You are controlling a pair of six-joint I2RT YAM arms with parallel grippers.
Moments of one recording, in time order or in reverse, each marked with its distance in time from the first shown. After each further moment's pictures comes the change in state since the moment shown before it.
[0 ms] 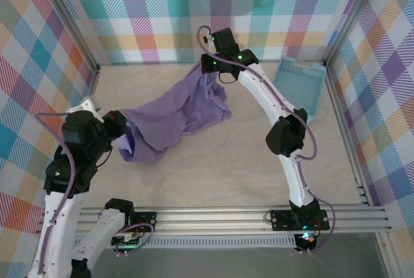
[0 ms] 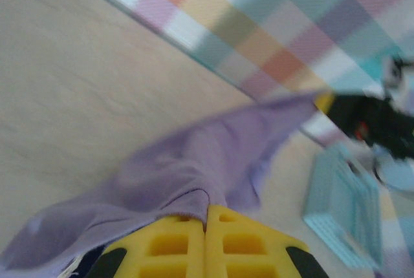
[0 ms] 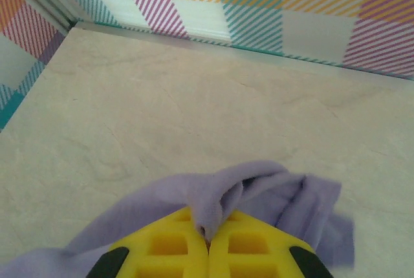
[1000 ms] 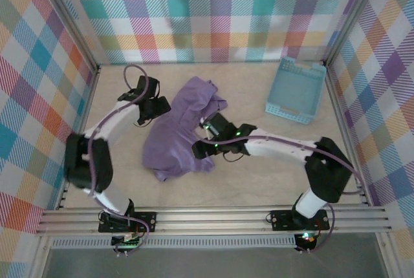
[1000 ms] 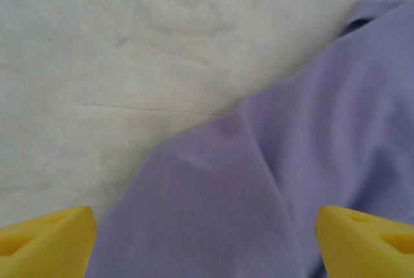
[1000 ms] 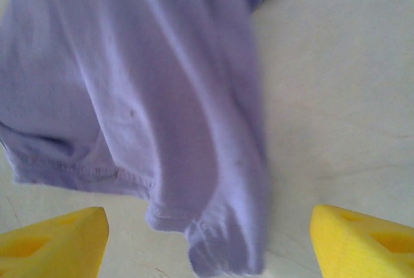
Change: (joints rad) left arm 0.013 0.991 0.146 0.197 -0.072 0.040; right arm 0.377 -0.655 -1.390 0.409 0.035 0.188
